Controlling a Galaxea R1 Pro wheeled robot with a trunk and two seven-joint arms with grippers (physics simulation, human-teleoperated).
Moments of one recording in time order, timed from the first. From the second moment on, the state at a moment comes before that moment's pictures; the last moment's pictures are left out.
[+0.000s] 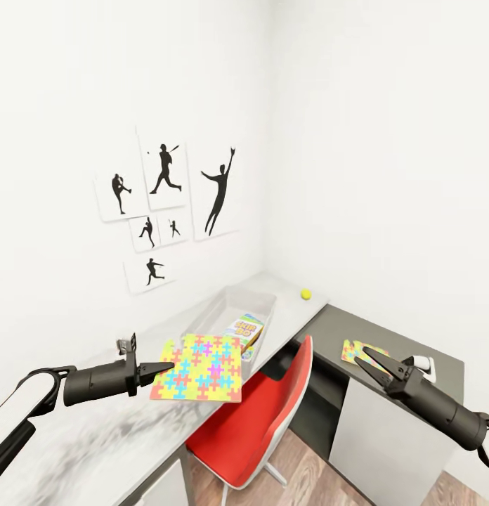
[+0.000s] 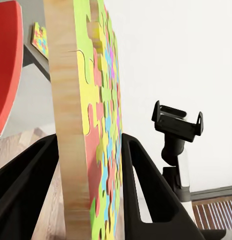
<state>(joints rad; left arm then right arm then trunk) -0.39 0.54 -0.24 -1.44 1.62 1.04 -0.28 -0.14 -0.23 -0.37 -1.57 -1.01 0.96 0.80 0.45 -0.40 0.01</state>
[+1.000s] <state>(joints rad) -0.39 0.54 -0.24 -1.44 1.61 1.04 -0.28 -0.14 -0.24 -0.37 -1.57 -1.01 0.96 0.80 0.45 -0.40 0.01</state>
